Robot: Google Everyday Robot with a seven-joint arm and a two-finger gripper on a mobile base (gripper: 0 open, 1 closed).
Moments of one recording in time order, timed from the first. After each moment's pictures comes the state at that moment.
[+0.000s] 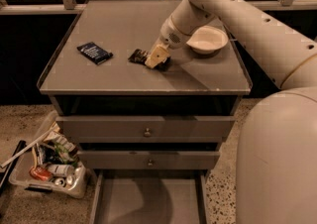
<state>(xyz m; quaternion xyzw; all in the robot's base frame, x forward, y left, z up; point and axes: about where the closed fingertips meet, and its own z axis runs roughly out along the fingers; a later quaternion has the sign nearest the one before) 0.712 -0.015 0.828 -0.58 0.76 0.15 0.26</state>
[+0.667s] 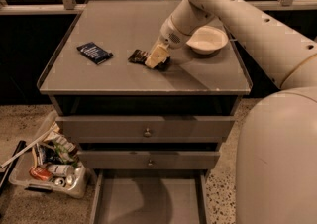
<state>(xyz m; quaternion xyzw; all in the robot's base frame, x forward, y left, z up) 0.712 -0.015 0.828 -0.58 0.76 0.15 0.26</state>
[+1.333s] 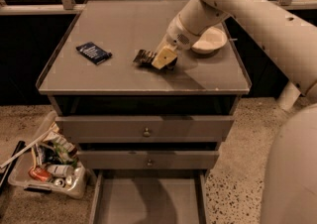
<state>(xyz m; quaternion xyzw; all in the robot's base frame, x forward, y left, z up) 0.676 -0.024 0.850 -0.60 0.74 0.16 0.27</state>
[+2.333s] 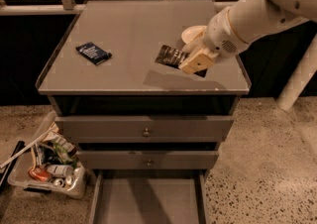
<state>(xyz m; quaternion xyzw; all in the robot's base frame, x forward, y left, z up) 0.572 -0.092 0.915 -0.59 0.73 0.12 0.33</state>
